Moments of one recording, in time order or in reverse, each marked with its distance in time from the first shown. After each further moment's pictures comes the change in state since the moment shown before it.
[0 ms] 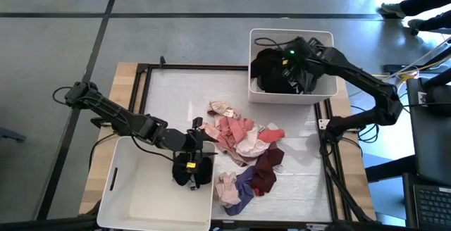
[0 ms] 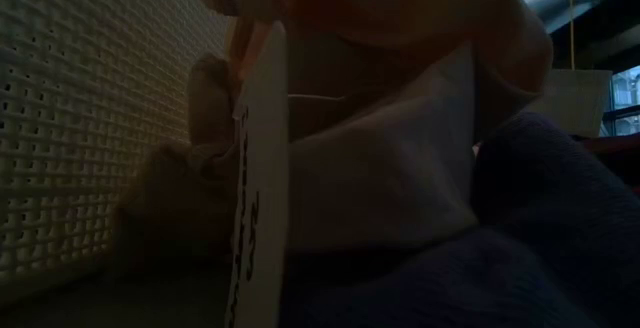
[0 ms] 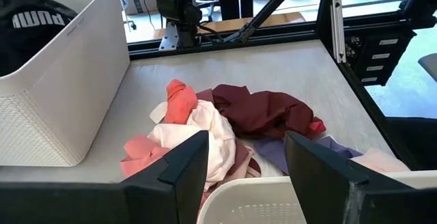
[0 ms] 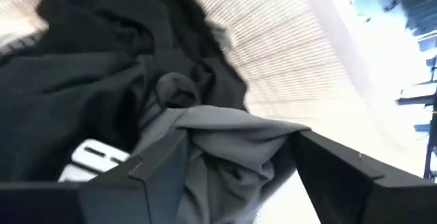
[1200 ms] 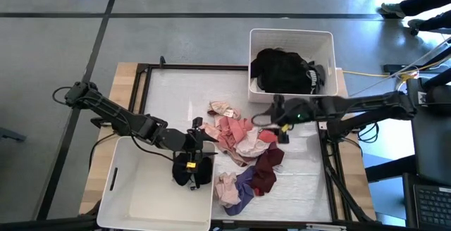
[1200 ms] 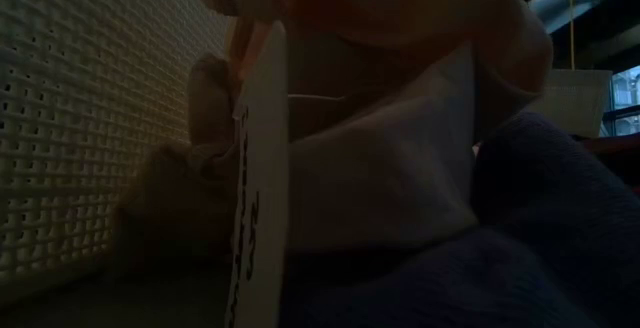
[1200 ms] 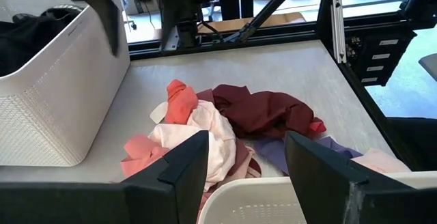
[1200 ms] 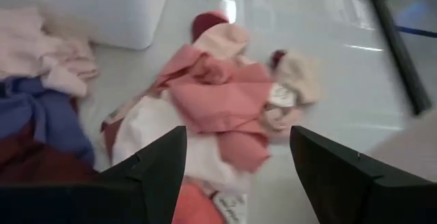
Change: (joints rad) left arm 0.001 0.000 0.000 0.000 0.000 0.000; right arm 0.698 -0.233 -0.473 0.559 -0.480 0.041
